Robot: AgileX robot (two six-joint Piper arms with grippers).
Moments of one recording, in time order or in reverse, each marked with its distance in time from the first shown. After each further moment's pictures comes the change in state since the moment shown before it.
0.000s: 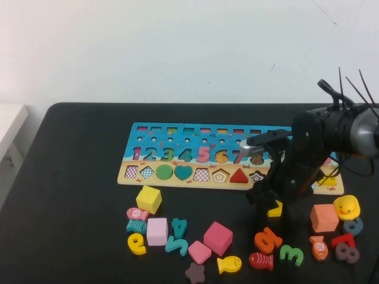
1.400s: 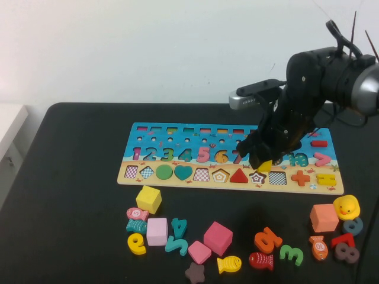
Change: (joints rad) right arm 0.000 0.004 -0.327 -0.024 0.237 -0.006; left arm 0.000 0.000 0.000 0.000 0.000 0.000
